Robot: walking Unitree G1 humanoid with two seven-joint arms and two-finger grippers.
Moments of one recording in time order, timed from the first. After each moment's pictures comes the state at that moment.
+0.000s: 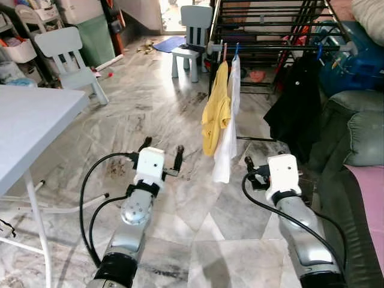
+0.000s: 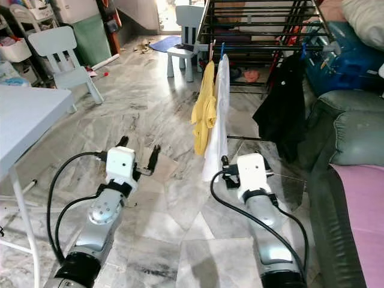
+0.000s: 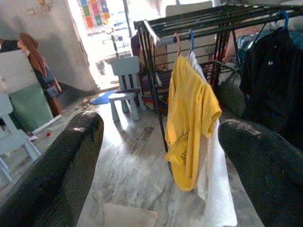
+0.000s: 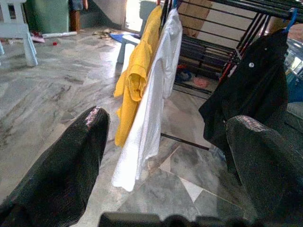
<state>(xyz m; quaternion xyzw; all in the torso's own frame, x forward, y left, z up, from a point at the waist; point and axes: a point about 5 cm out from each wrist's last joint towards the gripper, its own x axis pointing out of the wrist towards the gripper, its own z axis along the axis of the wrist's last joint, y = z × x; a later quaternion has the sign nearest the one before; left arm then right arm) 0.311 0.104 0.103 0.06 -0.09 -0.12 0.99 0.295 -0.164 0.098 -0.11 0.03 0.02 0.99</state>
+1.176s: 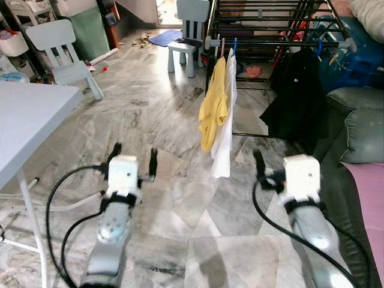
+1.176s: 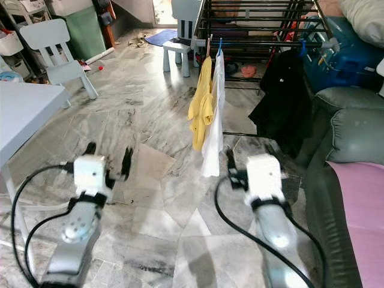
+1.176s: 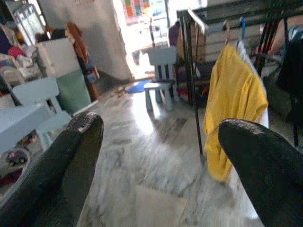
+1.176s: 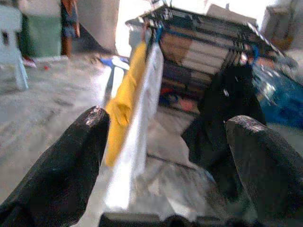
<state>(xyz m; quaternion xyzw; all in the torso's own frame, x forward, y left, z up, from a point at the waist) 0.275 0.150 0.103 0.07 -0.08 -0.03 0.99 0.251 -0.173 0.129 -0.11 -0.03 0.01 0.99</state>
